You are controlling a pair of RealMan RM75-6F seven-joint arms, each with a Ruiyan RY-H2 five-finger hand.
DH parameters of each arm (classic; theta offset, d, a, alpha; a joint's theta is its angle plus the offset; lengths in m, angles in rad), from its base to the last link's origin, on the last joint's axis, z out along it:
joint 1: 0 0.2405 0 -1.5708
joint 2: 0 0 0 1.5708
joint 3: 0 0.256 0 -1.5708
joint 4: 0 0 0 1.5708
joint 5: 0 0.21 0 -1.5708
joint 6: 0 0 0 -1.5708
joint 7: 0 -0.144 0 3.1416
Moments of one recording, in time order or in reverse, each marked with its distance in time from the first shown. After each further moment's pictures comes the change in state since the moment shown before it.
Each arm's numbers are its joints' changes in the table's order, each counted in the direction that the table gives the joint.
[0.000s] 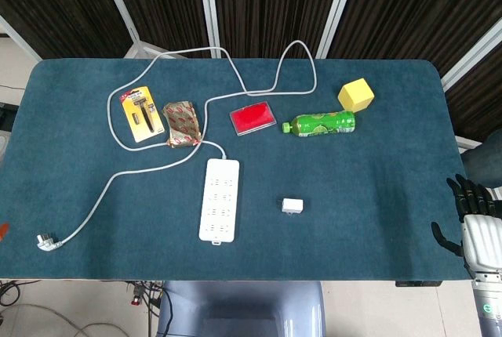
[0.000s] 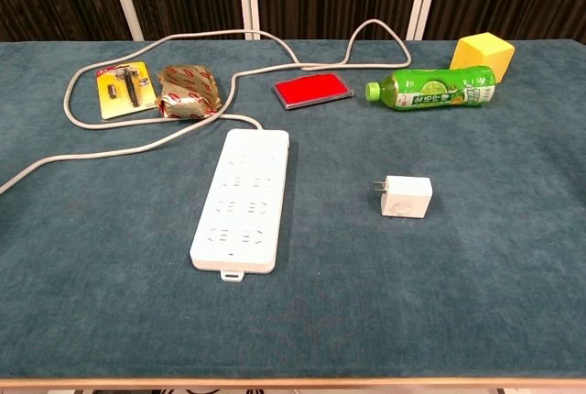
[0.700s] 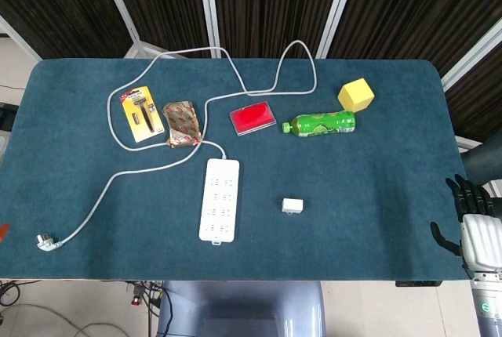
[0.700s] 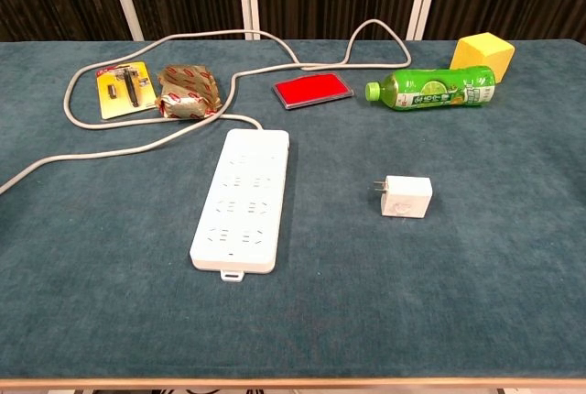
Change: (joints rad) left arm 0.005 0.000 0.003 -0.006 0.008 0.008 -0.001; right arm 0.002 0.003 0.000 -0.014 0.011 -0.015 0.003
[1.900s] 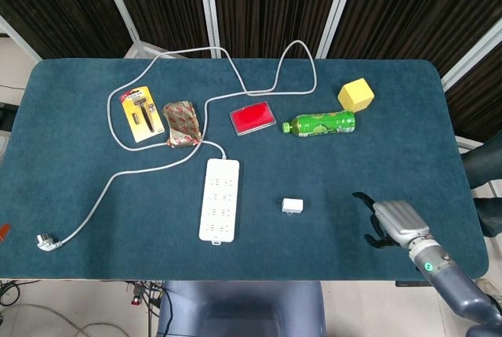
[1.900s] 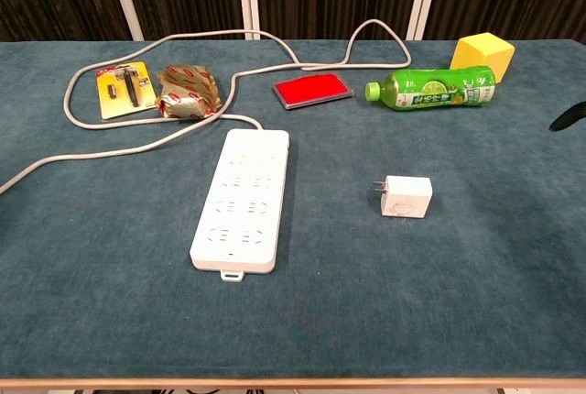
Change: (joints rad) left arm -0.004 0.006 -0.003 -0.002 -0.016 -0.021 0.007; right arm 0.458 0.360 -0.001 -0.553 0.412 -0.796 0.306
